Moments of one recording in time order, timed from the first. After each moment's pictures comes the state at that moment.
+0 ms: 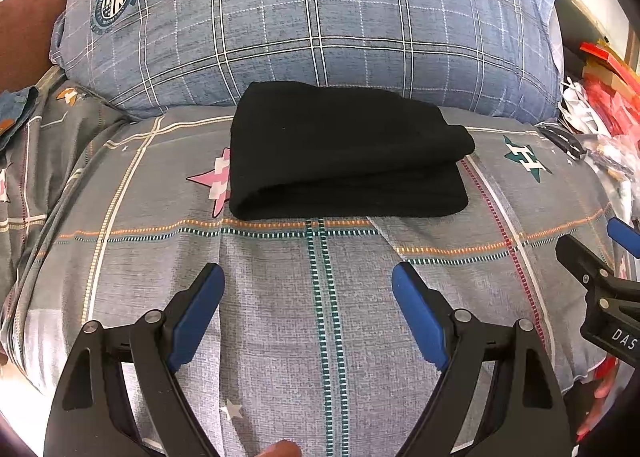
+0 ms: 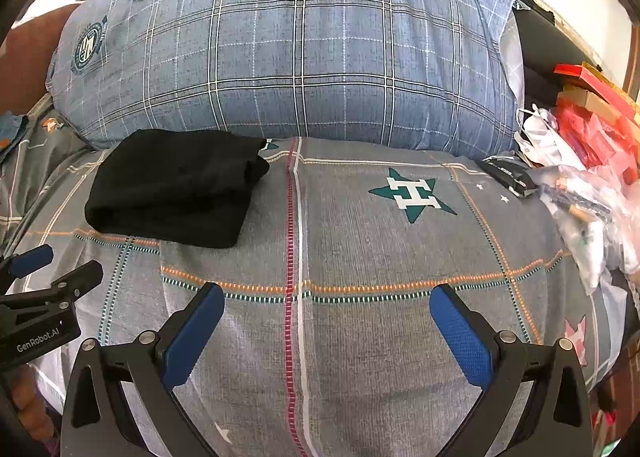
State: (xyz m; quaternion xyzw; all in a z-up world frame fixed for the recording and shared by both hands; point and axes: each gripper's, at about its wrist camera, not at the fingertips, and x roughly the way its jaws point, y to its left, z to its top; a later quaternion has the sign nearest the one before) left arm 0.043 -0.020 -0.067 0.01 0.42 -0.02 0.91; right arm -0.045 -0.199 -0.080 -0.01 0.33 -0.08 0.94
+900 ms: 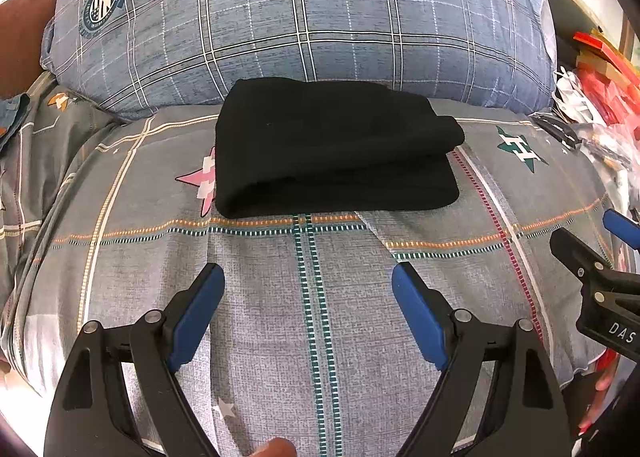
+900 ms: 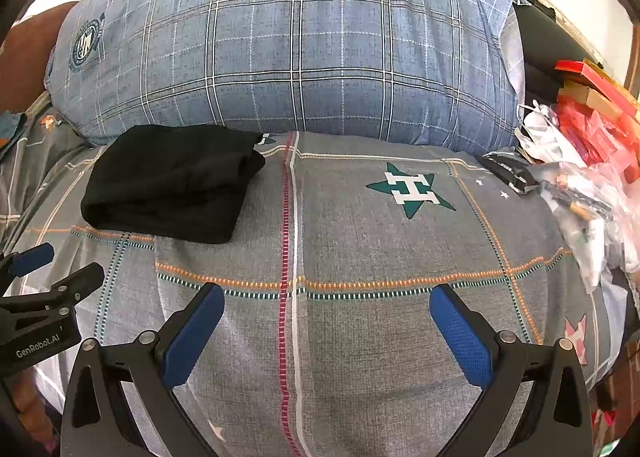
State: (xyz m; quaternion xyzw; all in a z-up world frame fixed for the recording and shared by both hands) left arm 0.043 -0.028 -0.069 0.02 0.43 -0.03 0.90; right arm -0.044 -0.202 -0.083 -0.01 0.34 -0.08 0.94
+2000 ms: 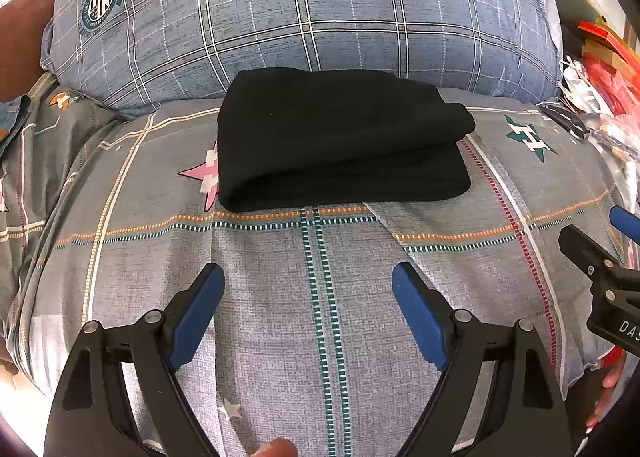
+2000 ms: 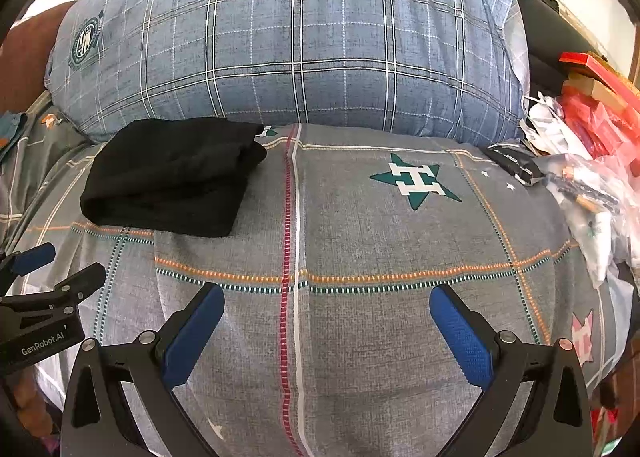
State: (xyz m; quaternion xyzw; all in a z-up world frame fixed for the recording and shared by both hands) left arm 0.048 -0.029 -0.075 0.03 0.44 -0.02 0.90; right arm -0.039 -0.206 -0.089 -0.01 0.35 -0.07 0.93
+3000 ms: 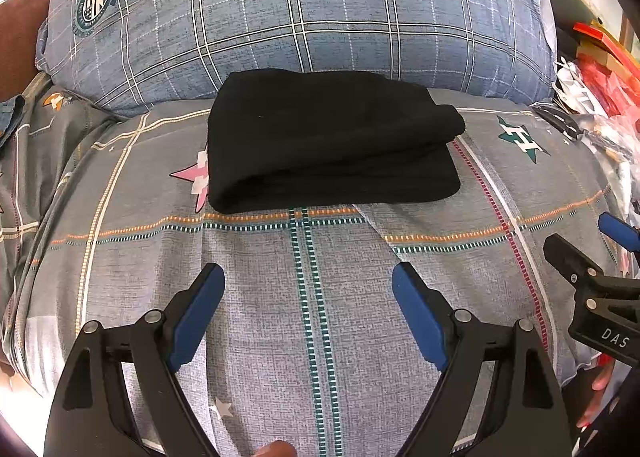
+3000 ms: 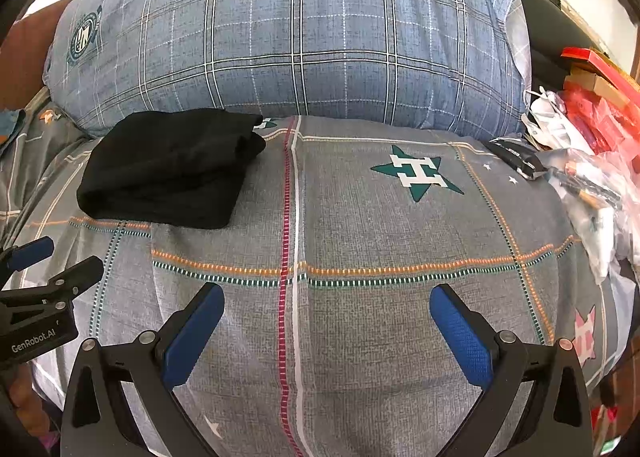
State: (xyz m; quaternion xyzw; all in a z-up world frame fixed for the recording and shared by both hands) left arm 0.048 -0.032 -0.074 0.03 0.44 -0.04 0.90; right arm -0.037 -0.207 -0.095 0.00 0.36 -0.07 0.93
